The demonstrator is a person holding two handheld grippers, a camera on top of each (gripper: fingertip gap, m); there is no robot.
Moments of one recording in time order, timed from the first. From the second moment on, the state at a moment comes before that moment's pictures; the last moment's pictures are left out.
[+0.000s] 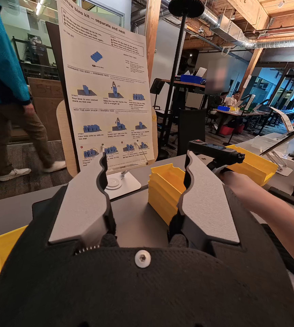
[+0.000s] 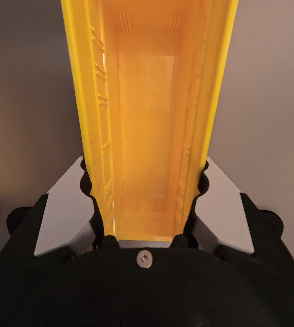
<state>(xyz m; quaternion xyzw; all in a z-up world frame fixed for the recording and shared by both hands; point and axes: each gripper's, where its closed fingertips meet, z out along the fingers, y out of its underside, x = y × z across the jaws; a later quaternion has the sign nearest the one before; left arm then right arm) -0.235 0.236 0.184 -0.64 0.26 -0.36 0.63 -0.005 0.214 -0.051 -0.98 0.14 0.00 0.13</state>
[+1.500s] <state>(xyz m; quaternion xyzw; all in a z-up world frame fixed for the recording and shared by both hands) -0.382 0.313 -0.095 -0.98 0.10 0.00 0.17 0.207 0.180 0.075 -0.84 -0.10 0.06 0.54</state>
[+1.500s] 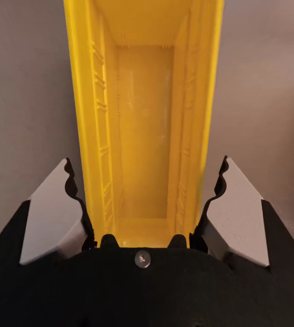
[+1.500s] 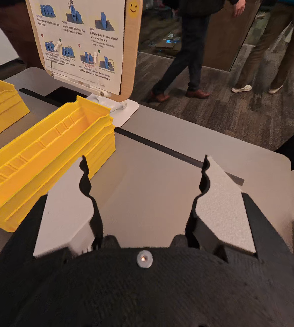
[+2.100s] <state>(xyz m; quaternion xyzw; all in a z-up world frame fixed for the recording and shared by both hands) -0.362 0.298 -0.100 -0.98 0.12 0.03 0.13 0.192 0.187 0.054 -0.85 -0.13 0.08 0.49</state>
